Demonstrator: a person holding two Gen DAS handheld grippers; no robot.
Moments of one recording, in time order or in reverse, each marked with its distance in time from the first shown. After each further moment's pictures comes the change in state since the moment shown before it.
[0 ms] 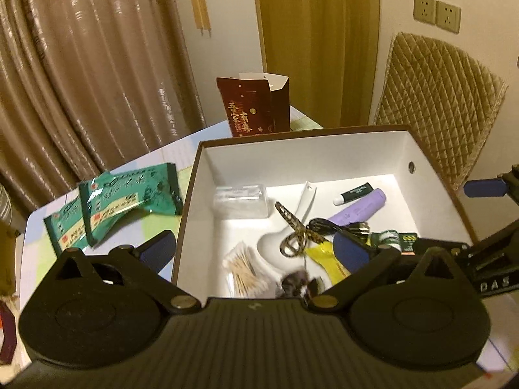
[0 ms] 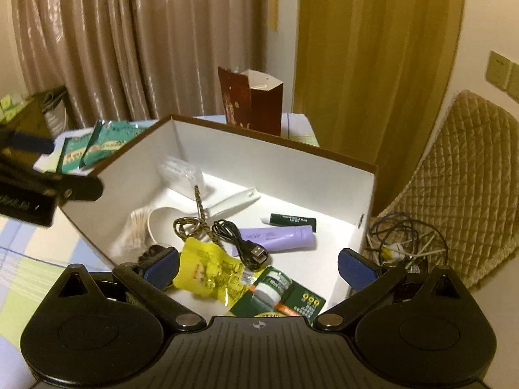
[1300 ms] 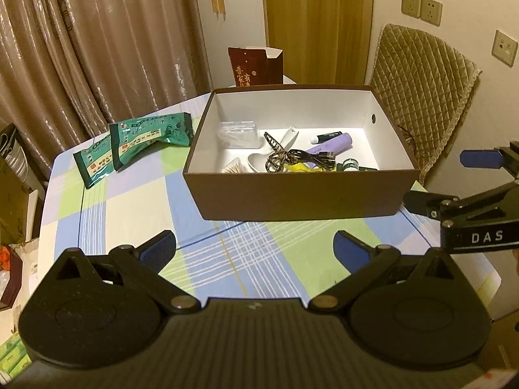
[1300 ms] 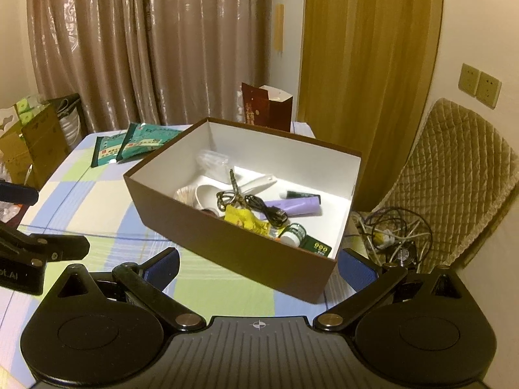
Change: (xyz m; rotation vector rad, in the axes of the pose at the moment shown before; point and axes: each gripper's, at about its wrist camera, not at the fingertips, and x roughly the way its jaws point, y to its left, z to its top) left arm -0.120 -0.023 -0.093 -0.059 0.062 0.020; right arm -0.110 0.056 -0.060 -0.017 -0.049 -0.017
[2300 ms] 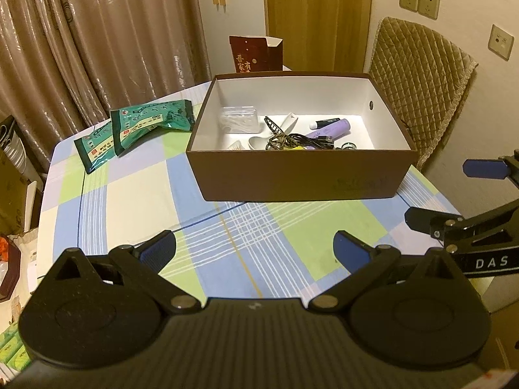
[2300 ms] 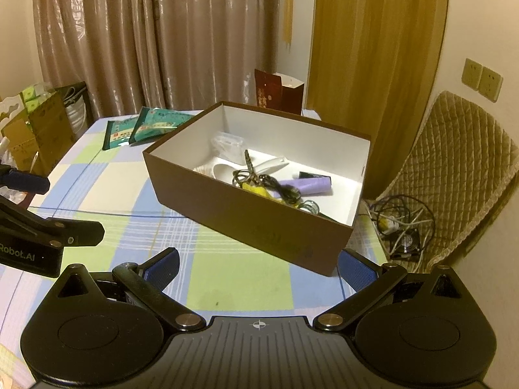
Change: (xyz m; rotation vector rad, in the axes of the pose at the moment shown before) left arm -0.008 0.006 -0.020 0.000 0.019 -0.016; right arm -0.017 0.027 -0.022 -0.004 0.032 -0.001
